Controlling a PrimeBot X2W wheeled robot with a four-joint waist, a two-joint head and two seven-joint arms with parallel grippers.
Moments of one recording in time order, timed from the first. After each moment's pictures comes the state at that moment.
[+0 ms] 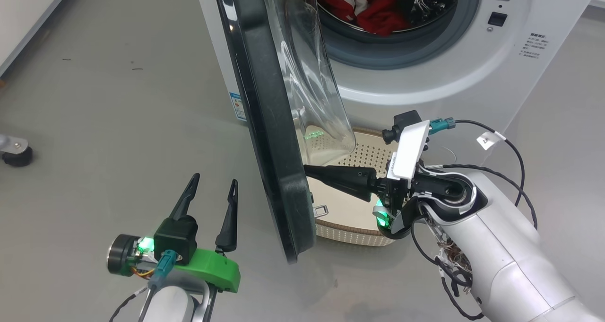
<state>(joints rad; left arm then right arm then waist) -0.20 0.03 -0.37 0.28 -0.27 0.11 -0.25 -0.60 -0.07 0.53 0.50 1.87 0.12 0.84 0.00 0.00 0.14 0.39</state>
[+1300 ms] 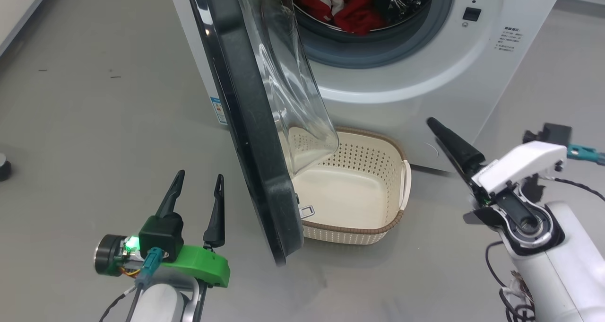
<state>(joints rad) -0.19 0.03 -0.32 0.27 -0.27 0.11 -0.25 -0.36 -0.20 0.28 0.27 1.52 0.12 0.33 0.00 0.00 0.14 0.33</state>
